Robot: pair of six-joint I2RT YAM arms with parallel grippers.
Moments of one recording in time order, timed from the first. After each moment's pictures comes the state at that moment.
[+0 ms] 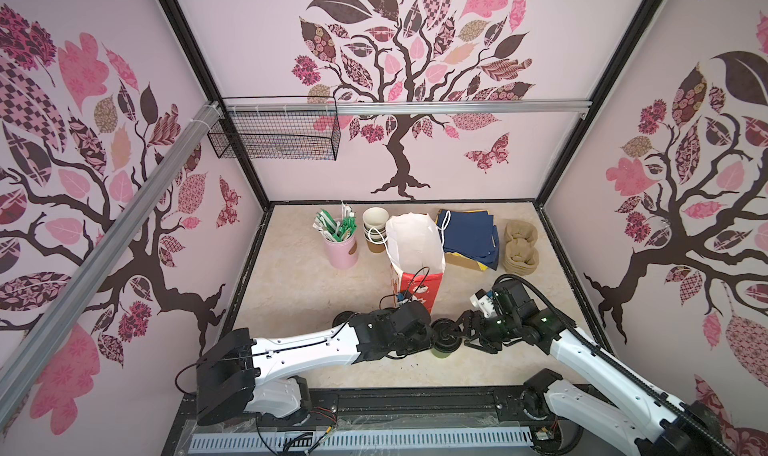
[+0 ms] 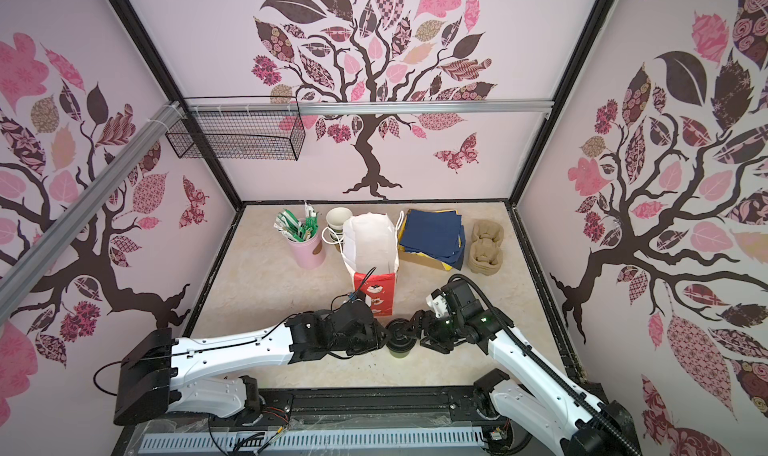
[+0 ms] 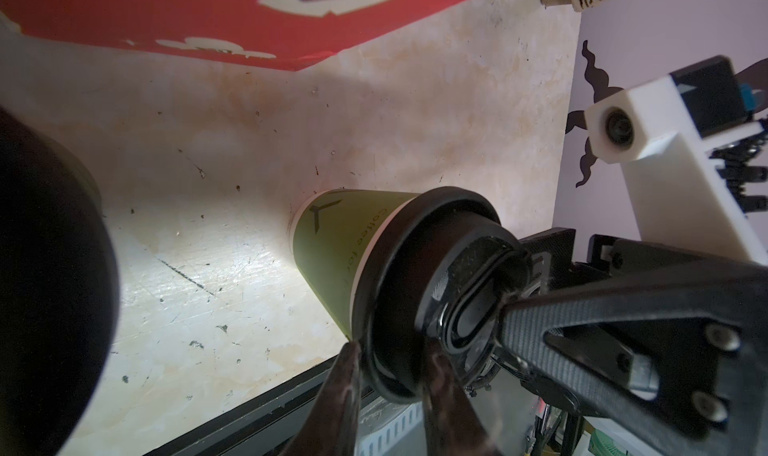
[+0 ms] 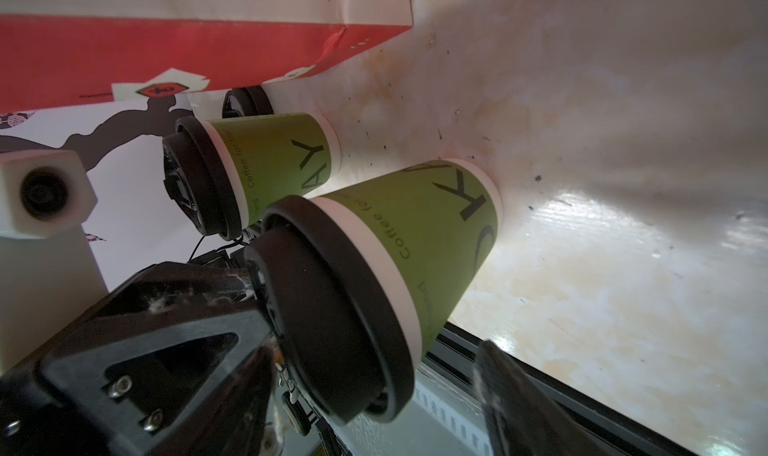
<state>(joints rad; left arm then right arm) -1.18 1.36 0.86 -0.32 0.00 -1.29 0.48 0.90 0.57 -0.69 -0.64 0.85</state>
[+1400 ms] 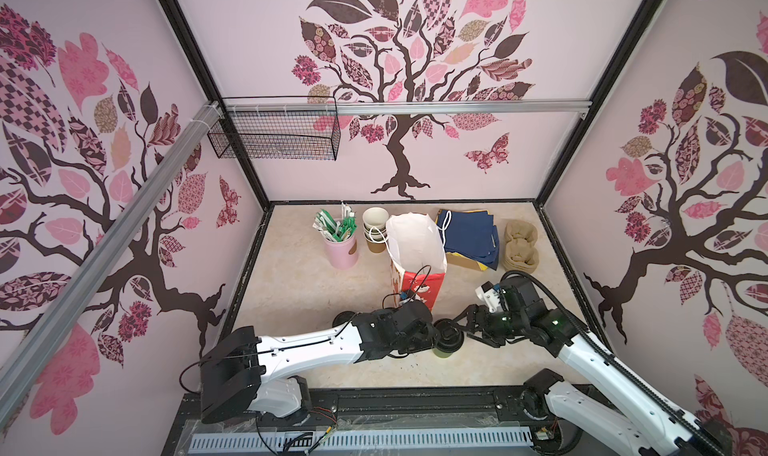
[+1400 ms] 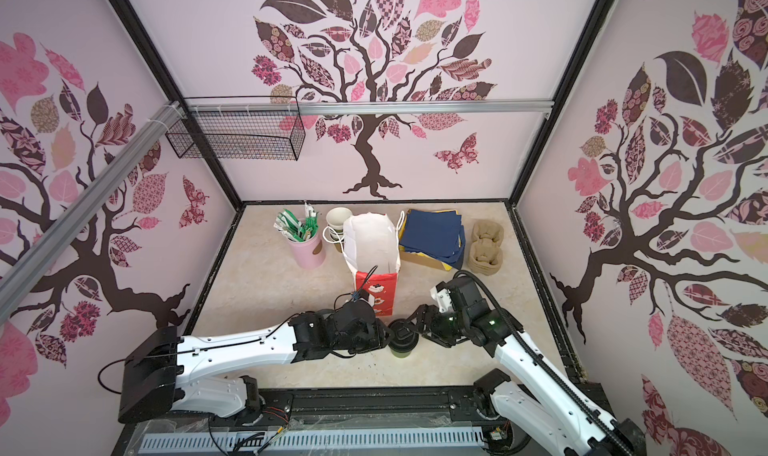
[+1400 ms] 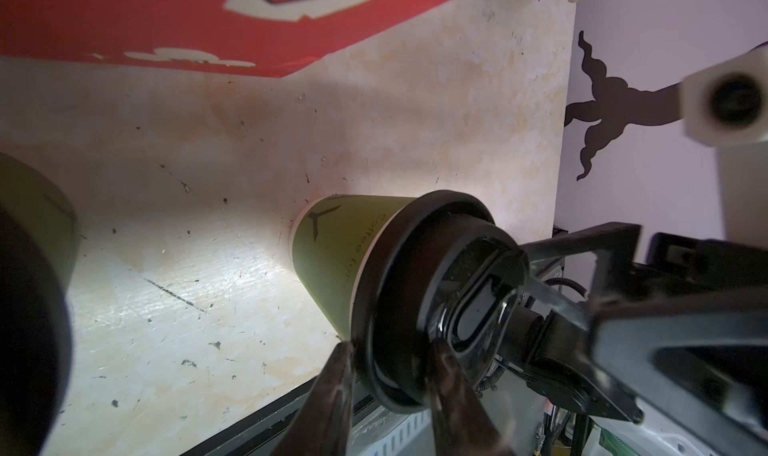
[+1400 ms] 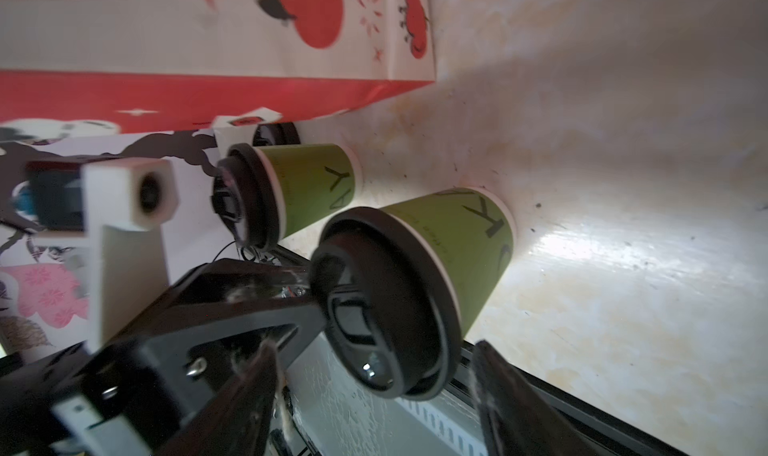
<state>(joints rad) -1.18 1.38 0.86 -0.30 0.01 -1.24 0.48 0.80 0.66 -0.73 -0.54 0.87</state>
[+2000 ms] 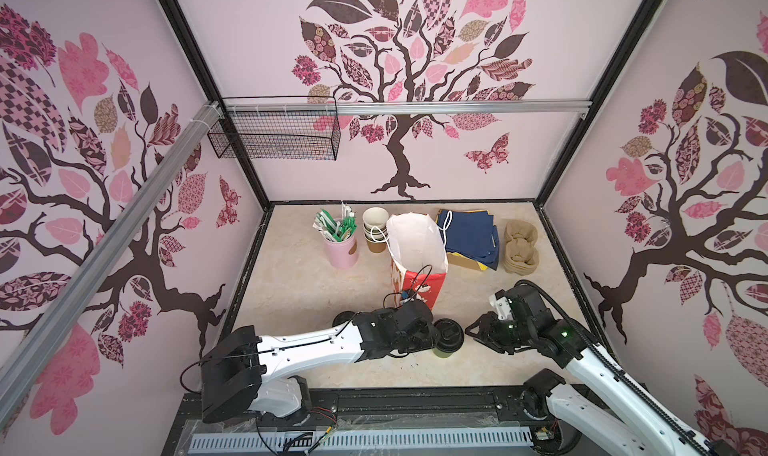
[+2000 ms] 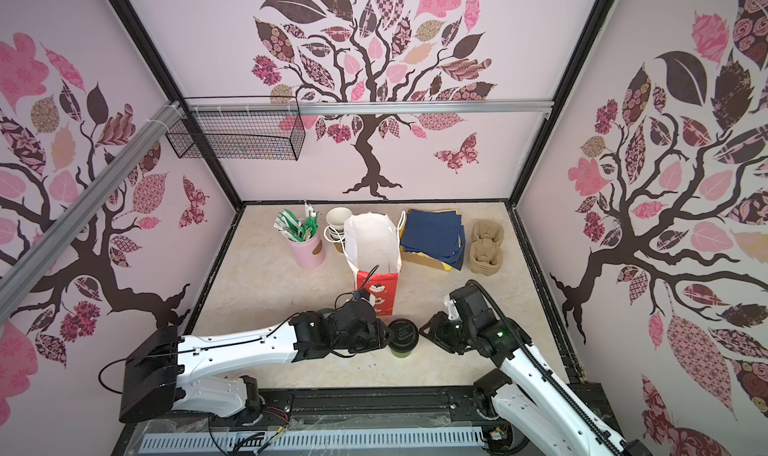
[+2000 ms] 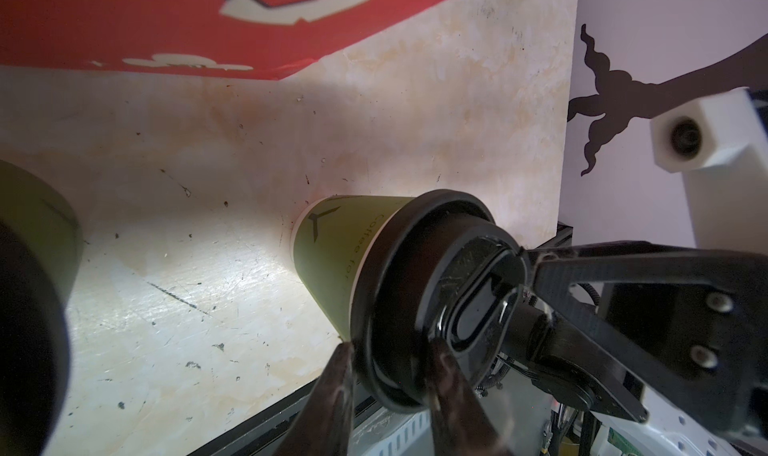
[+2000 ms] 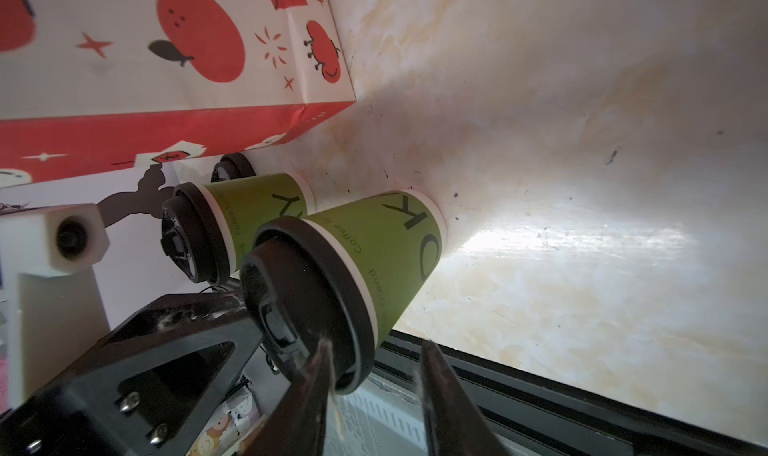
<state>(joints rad) -1.18 1.39 0.87 -0.31 0.01 -1.22 0.48 0.73 0.57 -0.80 -0.44 0.96</state>
